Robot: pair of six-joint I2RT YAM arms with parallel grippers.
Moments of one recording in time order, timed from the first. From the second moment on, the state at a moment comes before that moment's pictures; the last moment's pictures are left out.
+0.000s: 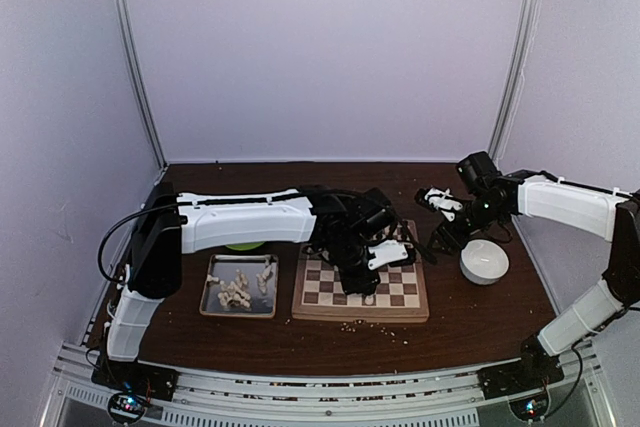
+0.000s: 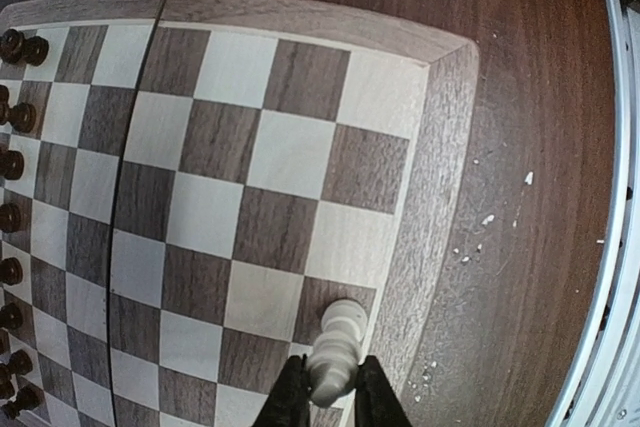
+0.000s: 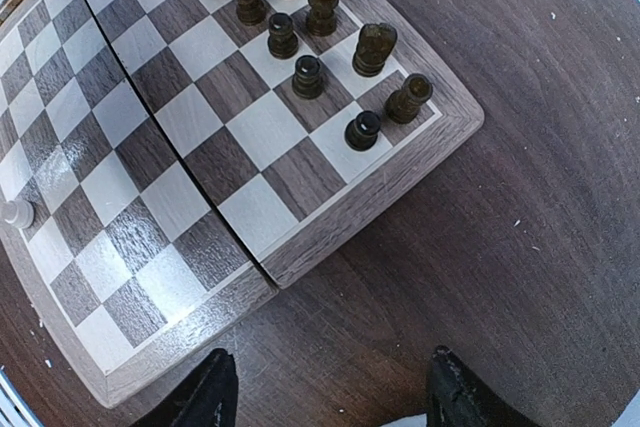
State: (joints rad) left arm -1.14 2.25 1.96 -0.88 0.13 0.28; right arm 0.36 1.45 1.00 -0.62 -0.20 -0.44
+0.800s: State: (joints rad) left arm -1.15 2.21 1.89 -0.81 0.08 0.28; right arm 0.36 1.46 1.01 -0.62 -0.21 -0.44
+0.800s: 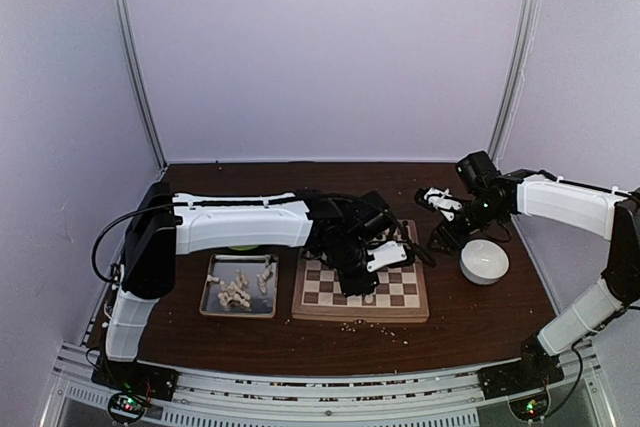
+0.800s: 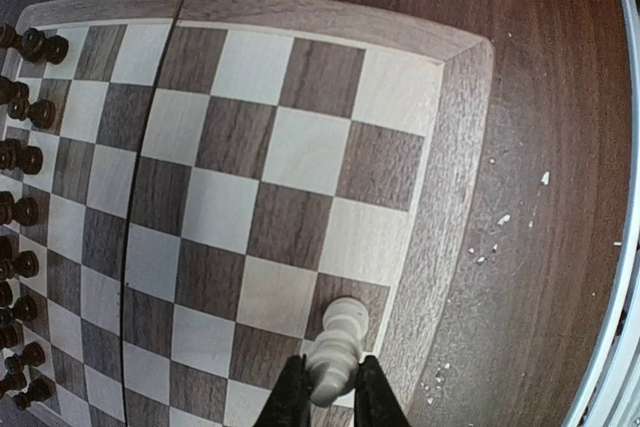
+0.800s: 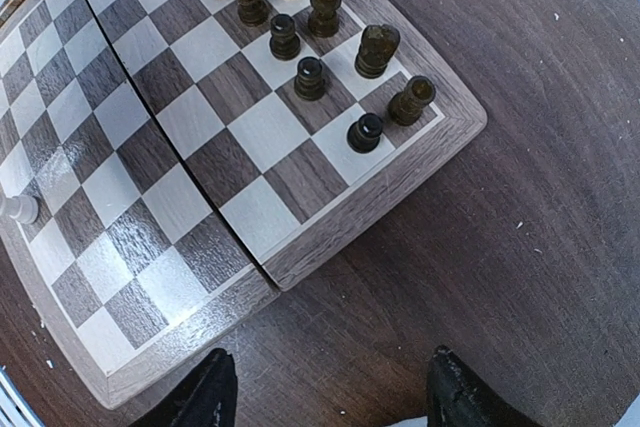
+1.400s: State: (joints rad) left arm -1.15 2.20 1.88 -0.81 0.07 0.28; right arm 0.36 1.47 1.01 -0.63 -0.22 -0.44
